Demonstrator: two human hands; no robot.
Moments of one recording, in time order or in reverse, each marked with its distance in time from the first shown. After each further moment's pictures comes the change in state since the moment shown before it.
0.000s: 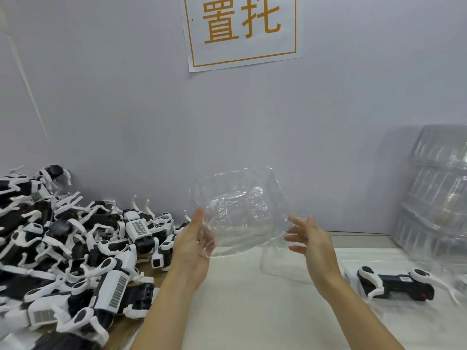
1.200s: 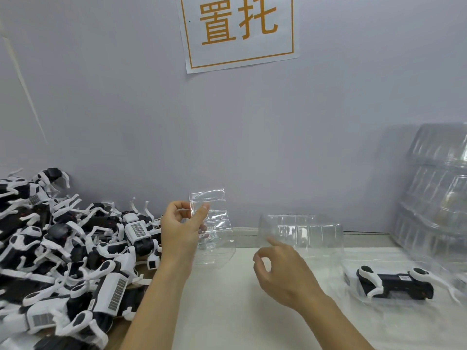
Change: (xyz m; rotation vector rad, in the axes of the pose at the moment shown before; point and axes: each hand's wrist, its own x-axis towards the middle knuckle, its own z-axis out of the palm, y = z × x) left_hand 0.001 0.022 0.008 0.567 0.140 0.489; right_hand -0.023 0.020 0.022 -0.961 -0.324 -0.327
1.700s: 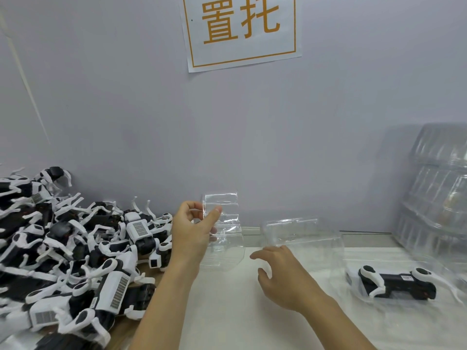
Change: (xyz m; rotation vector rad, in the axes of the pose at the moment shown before) left_hand -0.002 -0.010 0.006 0.049 -0.077 -0.012; right_hand 0.002 0.013 0.011 -0.040 -0.166 -0.043
